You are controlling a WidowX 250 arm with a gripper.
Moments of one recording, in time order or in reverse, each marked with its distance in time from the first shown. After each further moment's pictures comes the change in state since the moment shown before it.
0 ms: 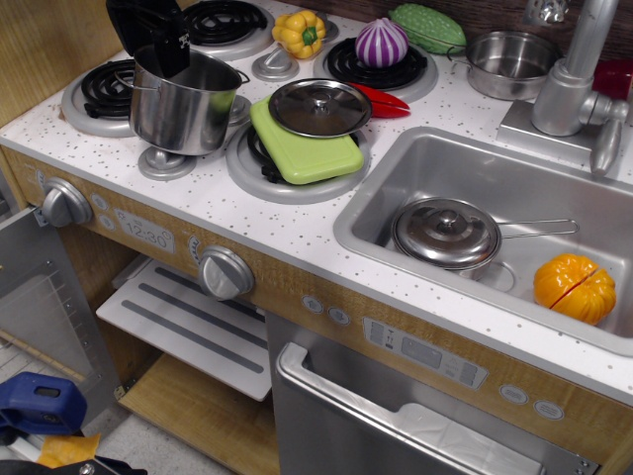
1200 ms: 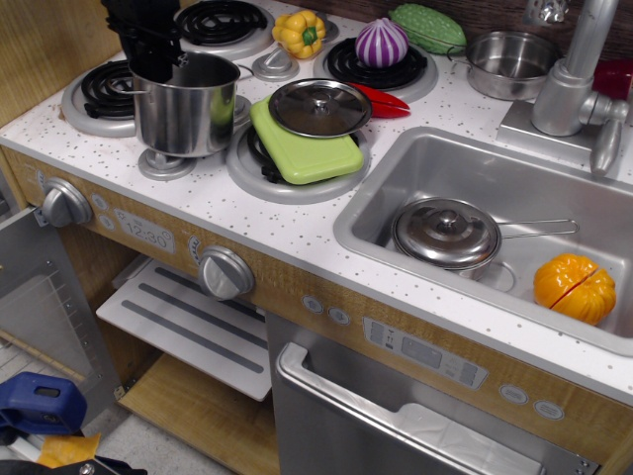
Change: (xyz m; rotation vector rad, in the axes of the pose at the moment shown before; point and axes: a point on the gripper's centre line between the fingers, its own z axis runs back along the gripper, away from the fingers) arm -0.008 -0.002 -0.019 -0.031 0.071 0.009
